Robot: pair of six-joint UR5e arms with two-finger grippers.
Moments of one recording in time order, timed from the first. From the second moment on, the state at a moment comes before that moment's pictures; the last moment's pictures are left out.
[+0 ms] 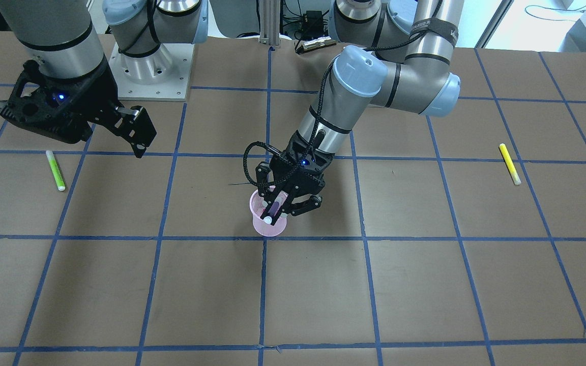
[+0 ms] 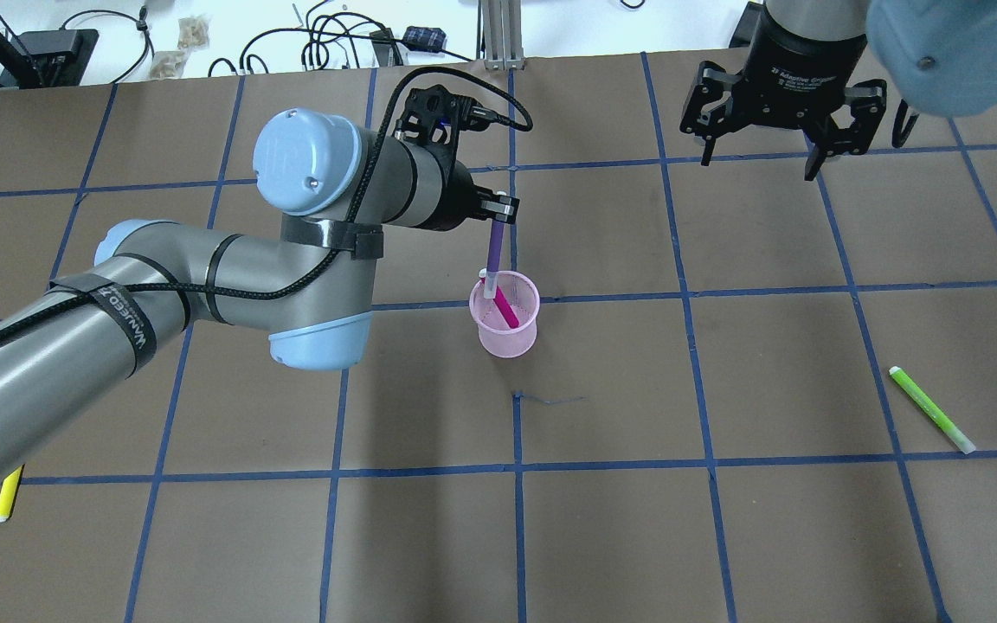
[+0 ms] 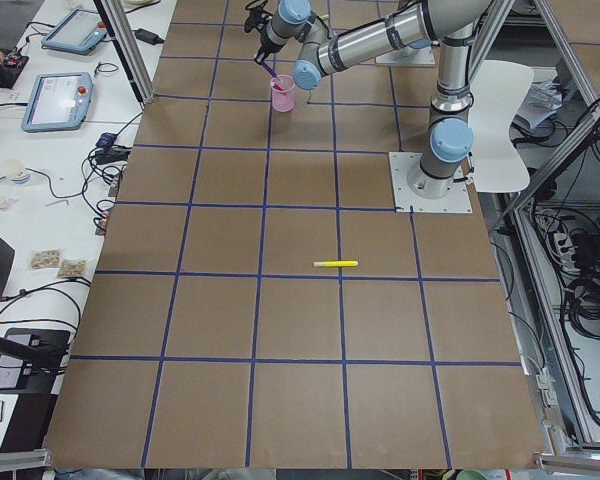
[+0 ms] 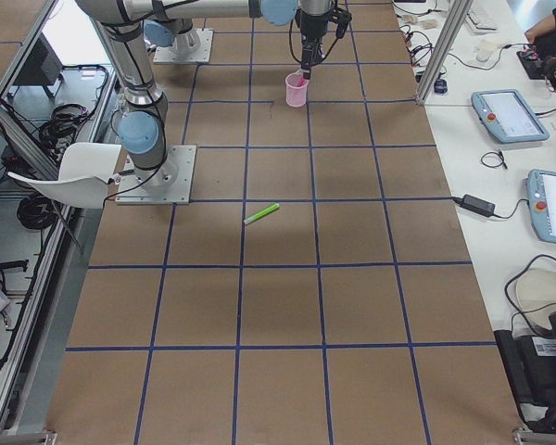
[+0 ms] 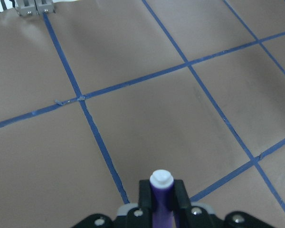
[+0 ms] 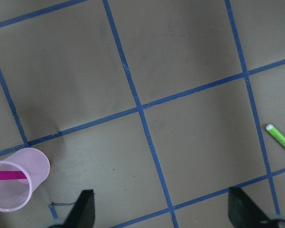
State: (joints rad) left arm -1.81 -1.84 -1.92 -0.42 1.24 0.09; right arm 1.62 -1.50 1.48 -1.57 -1.64 0.34
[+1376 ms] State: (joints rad) left arm -1.84 -1.86 -1.97 -0.41 1.26 0.09; right arm 1.61 -1.55 1.52 -1.58 -1.55 0.14
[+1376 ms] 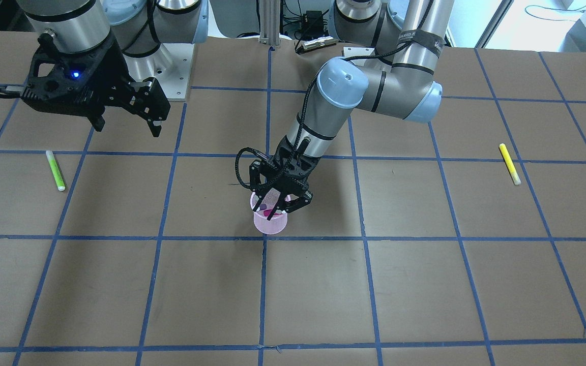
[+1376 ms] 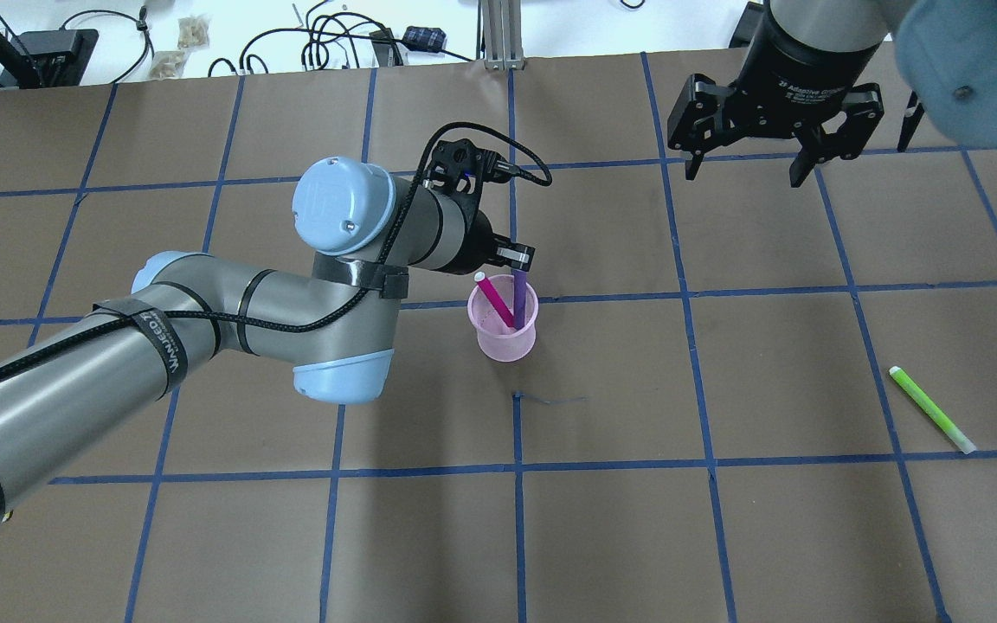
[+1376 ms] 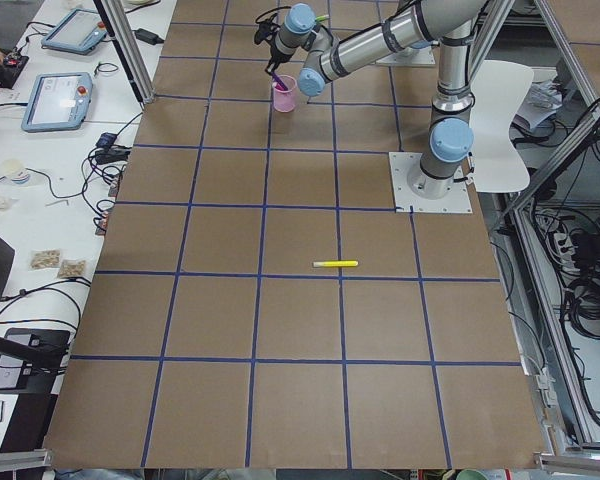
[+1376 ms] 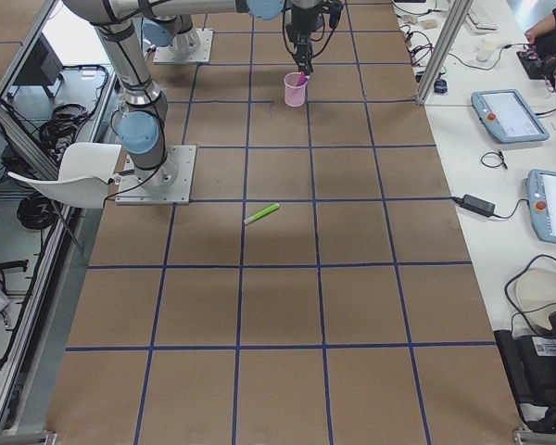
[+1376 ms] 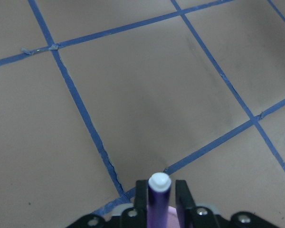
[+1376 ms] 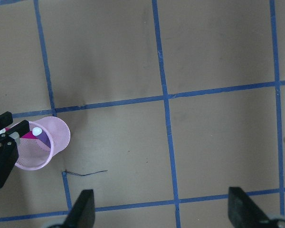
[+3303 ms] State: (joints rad) left arm -1.59 -1.59 -1.53 -1.57 1.55 0.16; right arm 1.57 -1.56 1.54 -1.57 -1.54 0.03
